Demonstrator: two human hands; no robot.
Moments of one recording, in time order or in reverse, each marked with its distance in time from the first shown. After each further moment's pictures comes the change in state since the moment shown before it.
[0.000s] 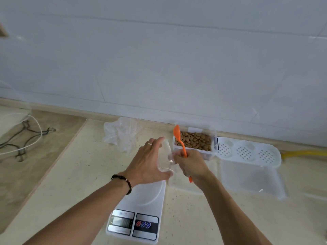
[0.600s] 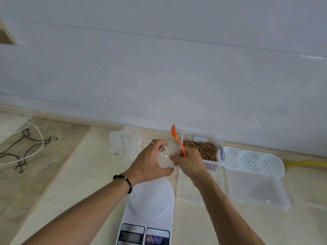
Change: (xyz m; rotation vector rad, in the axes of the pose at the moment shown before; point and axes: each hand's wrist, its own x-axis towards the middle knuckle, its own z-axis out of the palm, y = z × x) left_hand 0.018 -0.035 -0.030 -0.319 0.077 0.023; right_hand 0.024 -0.036 0.037 -0.191 0.166 -0.034
